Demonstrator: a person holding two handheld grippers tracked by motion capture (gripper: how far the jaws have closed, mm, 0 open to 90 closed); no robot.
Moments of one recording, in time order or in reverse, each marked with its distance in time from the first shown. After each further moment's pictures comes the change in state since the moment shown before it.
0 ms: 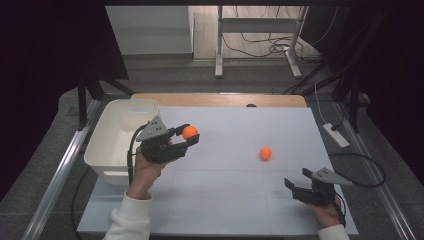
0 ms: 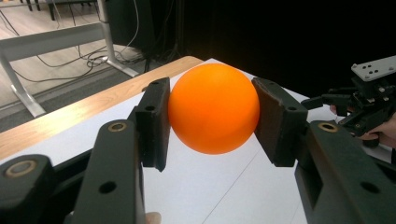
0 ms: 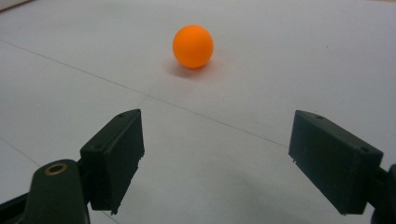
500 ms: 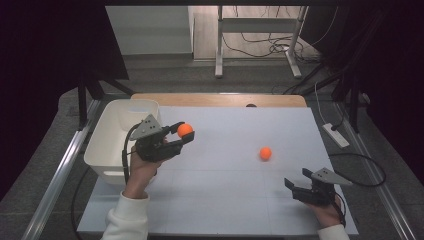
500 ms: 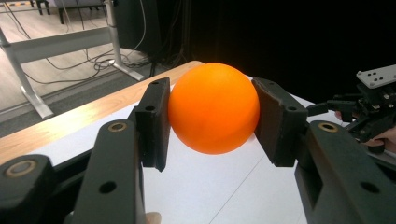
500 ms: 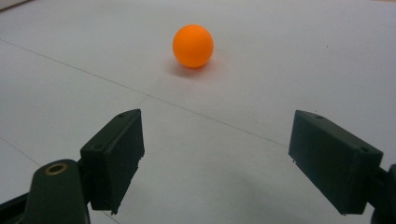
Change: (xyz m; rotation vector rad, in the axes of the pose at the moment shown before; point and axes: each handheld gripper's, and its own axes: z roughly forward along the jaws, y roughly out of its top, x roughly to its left) left arm 0.006 0.001 -0.010 -0.019 0.022 -0.014; right arm 0.000 0.000 0.000 0.001 0.000 0.000
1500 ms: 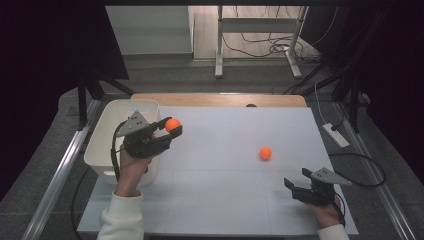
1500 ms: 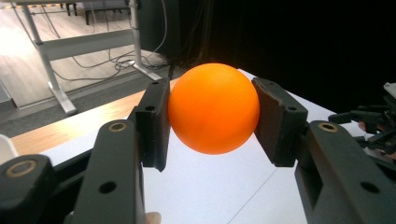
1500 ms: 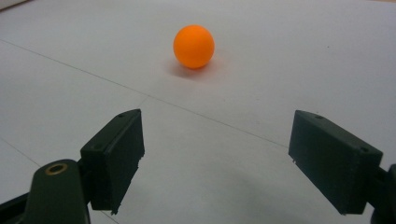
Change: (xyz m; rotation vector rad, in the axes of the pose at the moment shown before) left arm 0.019 0.000 -0.018 -0.022 0.086 -0.038; right arm 0.001 0.001 0.001 0.003 0.000 -0.002
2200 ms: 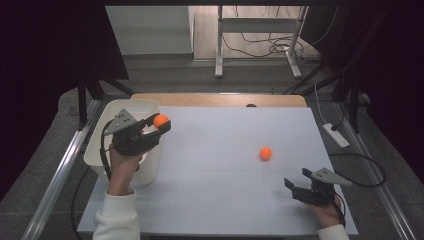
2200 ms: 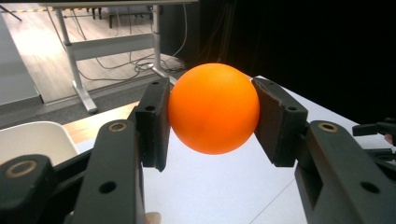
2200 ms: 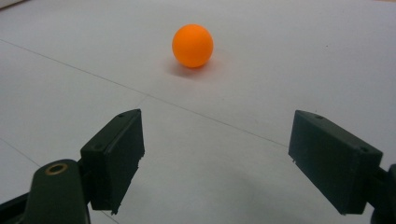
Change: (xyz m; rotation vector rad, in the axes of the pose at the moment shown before) left arm 0.017 -0.001 -0.016 -0.023 0.080 -0.034; right arm 0.000 0.000 0.000 0.001 -0.004 0.000
